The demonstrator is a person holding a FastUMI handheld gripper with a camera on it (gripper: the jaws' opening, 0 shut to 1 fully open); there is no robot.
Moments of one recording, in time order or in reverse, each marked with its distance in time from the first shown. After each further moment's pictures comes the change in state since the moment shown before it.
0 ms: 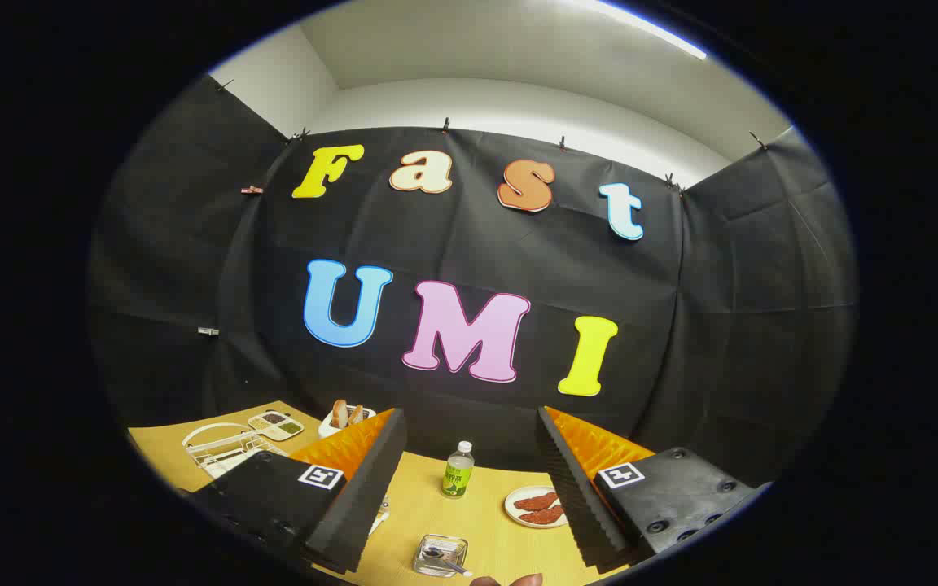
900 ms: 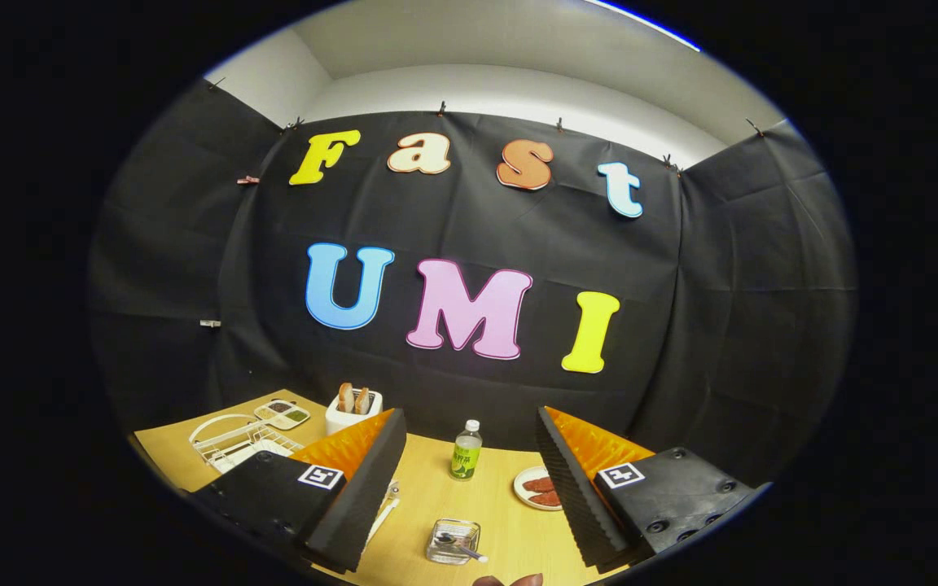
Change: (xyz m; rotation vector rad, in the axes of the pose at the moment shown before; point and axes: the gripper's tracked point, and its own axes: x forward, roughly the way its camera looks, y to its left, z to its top) arm -0.008 0.016 -0.024 0.040 0.089 -0.004
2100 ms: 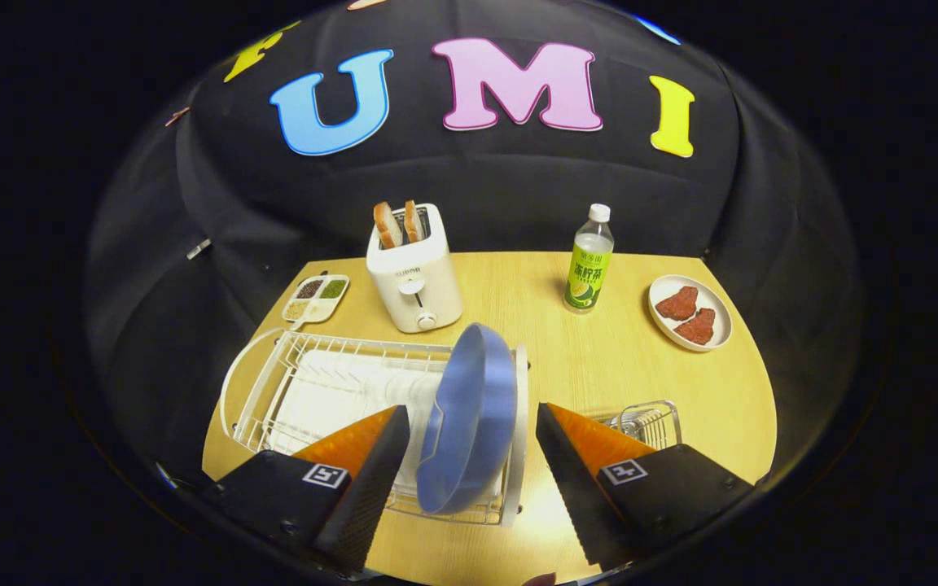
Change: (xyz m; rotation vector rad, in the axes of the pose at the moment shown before) arm 0.105 0.183 -0.225 0.229 0.799 0.051
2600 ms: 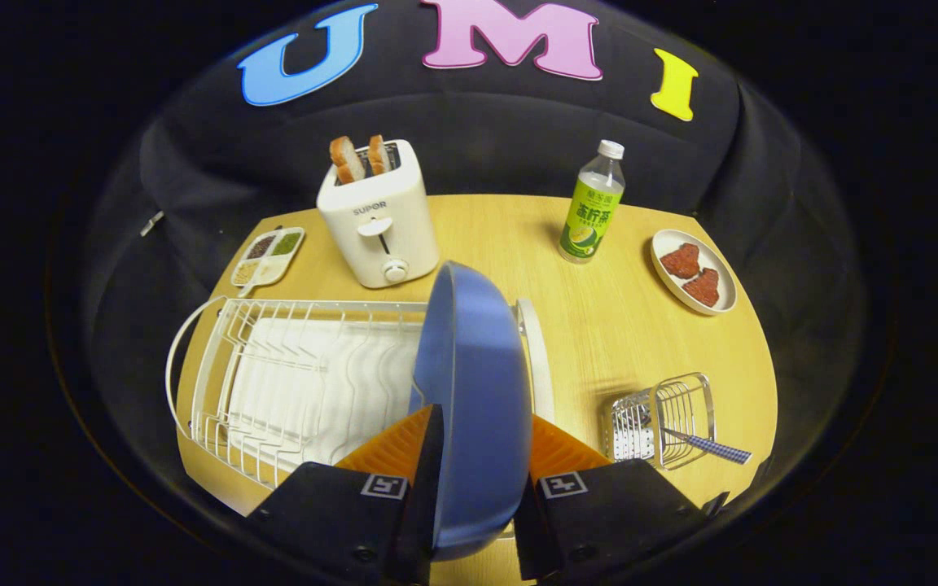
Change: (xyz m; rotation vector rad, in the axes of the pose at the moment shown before) arm 0.058 -0.005 -0.035 0.023 0.165 -0.127
